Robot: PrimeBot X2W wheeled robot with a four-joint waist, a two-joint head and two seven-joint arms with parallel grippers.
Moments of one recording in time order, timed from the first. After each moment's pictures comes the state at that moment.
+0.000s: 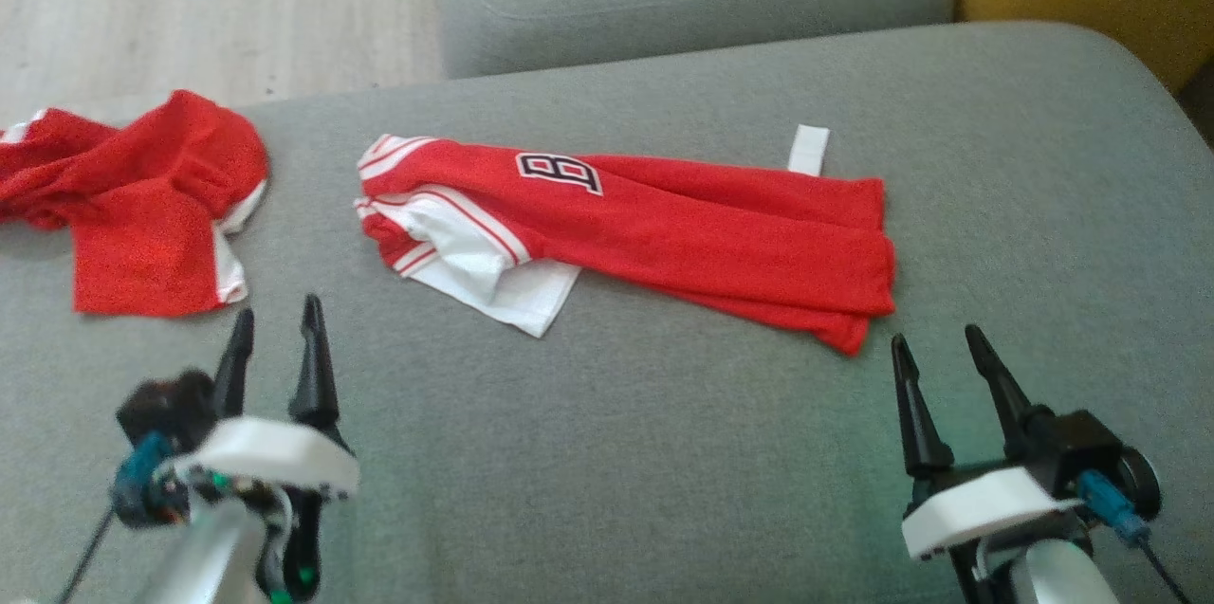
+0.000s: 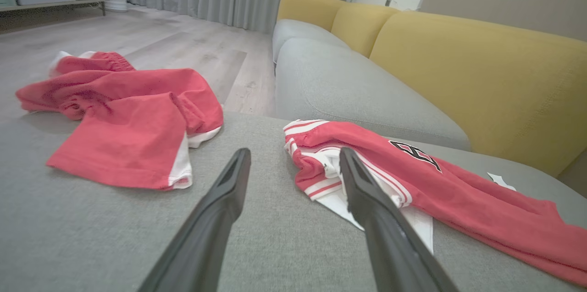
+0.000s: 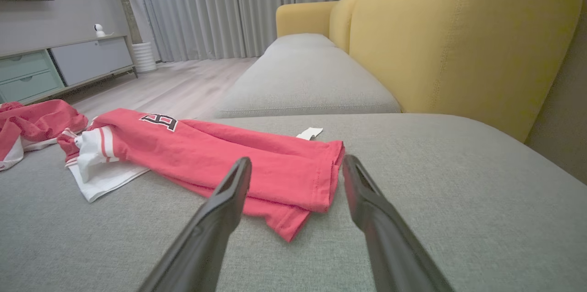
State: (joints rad) left arm -0.32 0.28 -0.40 0.58 -0.72 0.01 -0.25; right arm -0.04 -0.05 0.05 0.32 0.06 0.13 -0.25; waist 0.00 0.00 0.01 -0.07
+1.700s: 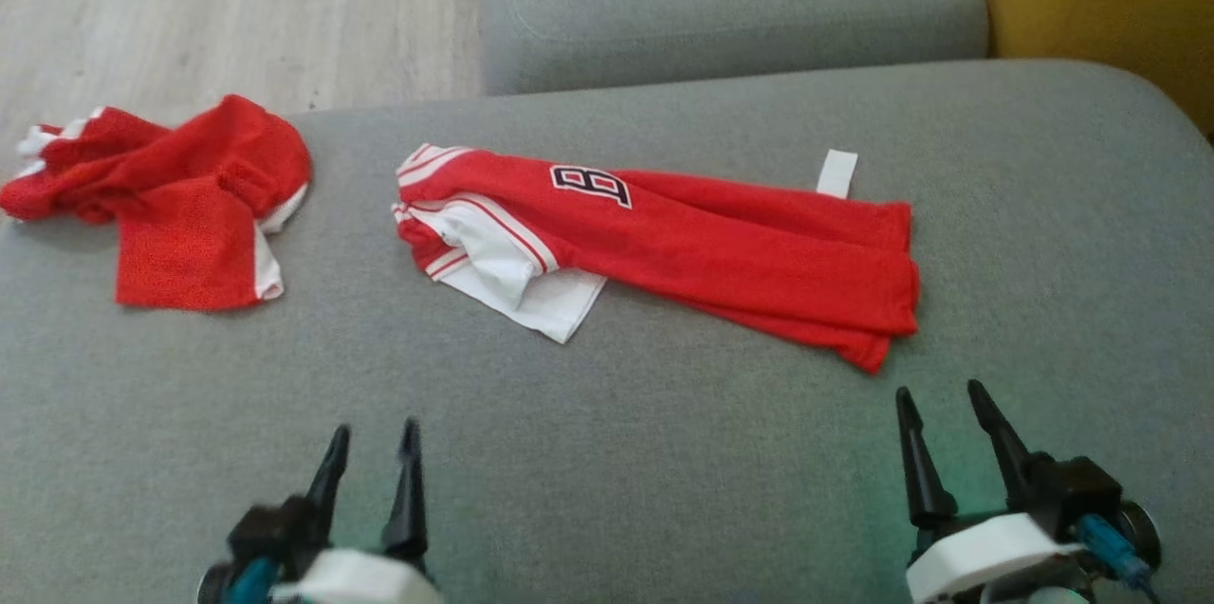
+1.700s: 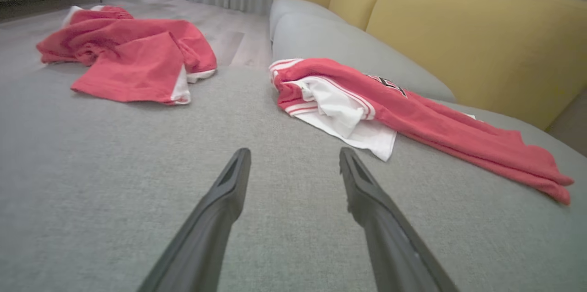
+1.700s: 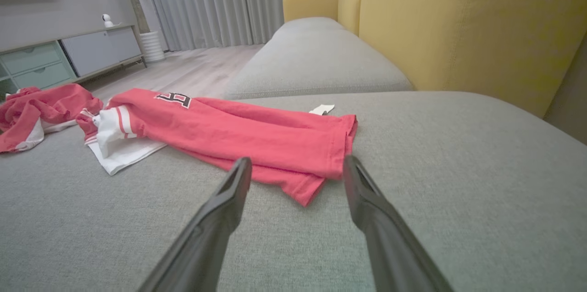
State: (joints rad) left arm 0.01 0.15 -0.32 0.36 -0.46 0.03 -0.23; right arm 0.05 -0.05 0.04 0.34 0.08 0.13 -0.25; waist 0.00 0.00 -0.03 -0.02
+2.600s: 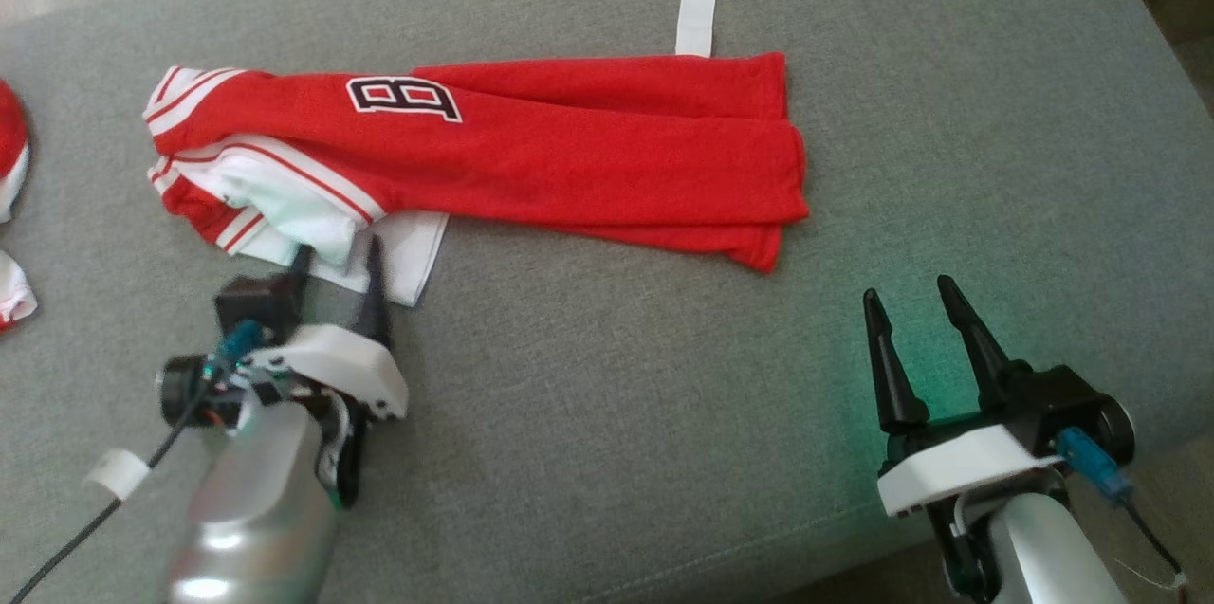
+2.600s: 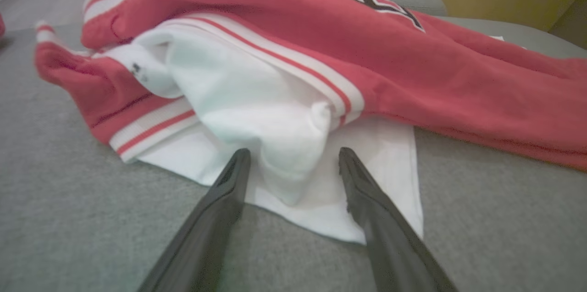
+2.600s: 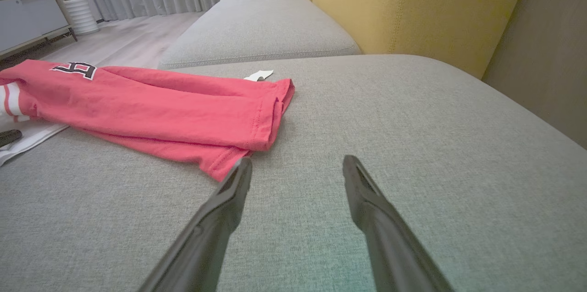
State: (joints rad) left arm -0.55 0.13 -0.34 0.89 -0.42 0.00 -0.21; right arm -0.10 -0.05 0.10 0.31 0.07 0.13 -0.25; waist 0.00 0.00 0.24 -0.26
